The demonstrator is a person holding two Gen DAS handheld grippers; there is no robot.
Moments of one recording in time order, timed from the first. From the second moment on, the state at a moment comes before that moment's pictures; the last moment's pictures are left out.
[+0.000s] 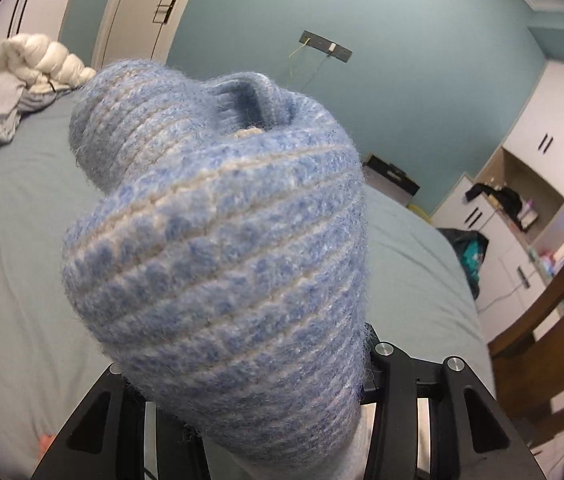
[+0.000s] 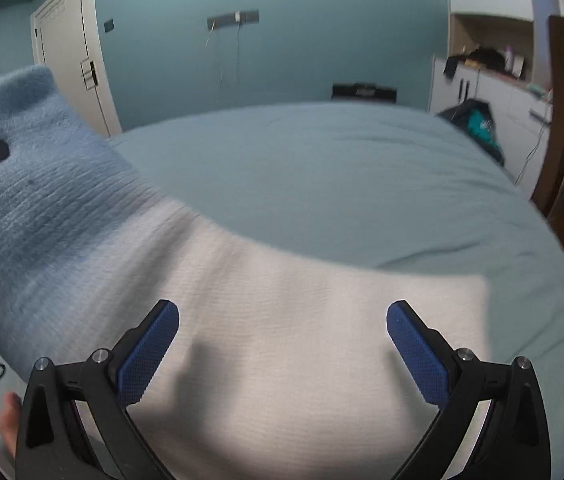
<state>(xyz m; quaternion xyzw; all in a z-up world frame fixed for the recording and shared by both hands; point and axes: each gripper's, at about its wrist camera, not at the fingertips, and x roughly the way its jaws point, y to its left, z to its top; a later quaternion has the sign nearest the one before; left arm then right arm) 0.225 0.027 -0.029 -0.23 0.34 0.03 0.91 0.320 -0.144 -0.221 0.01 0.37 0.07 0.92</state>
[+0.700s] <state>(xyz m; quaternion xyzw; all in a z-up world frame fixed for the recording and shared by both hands) 0.189 -0.019 -0.014 -0.06 0.37 0.03 0.93 0.354 -0.106 -0.270 0.03 0.44 0.01 0.90</state>
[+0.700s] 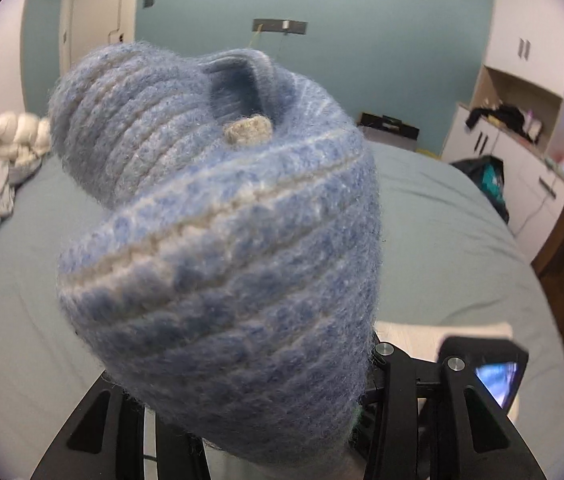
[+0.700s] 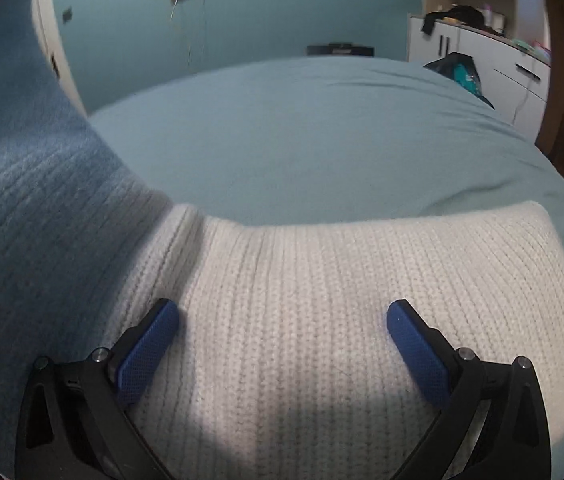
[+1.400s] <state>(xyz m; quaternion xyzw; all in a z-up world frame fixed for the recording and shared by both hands) 0.114 -0.272 -0.093 0.44 0.27 -0.05 0.85 0.290 -0.329 -0.214 0.30 0.43 -0.11 0.85</state>
